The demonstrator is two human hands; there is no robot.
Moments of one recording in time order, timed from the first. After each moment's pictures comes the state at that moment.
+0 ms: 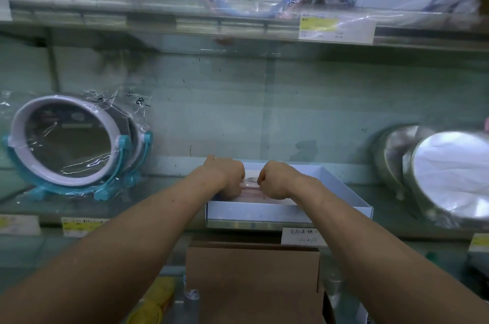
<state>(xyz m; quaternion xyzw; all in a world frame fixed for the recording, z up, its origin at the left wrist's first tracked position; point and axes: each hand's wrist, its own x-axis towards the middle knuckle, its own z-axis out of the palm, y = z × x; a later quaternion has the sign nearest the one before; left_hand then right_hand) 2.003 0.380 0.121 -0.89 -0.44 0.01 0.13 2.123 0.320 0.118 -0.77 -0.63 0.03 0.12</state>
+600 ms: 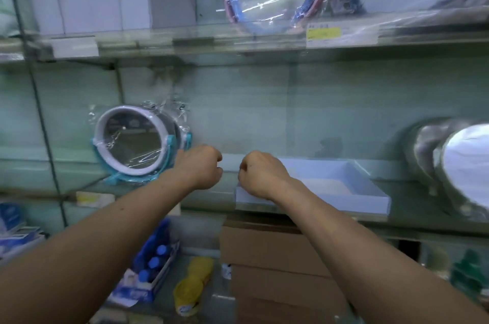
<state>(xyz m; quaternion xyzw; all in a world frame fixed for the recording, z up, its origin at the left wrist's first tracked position) 1.908 0.318 0.140 -0.80 -0.57 -0.15 0.13 2.038 0.269 0.134 -0.67 -0.70 0.00 0.24</state>
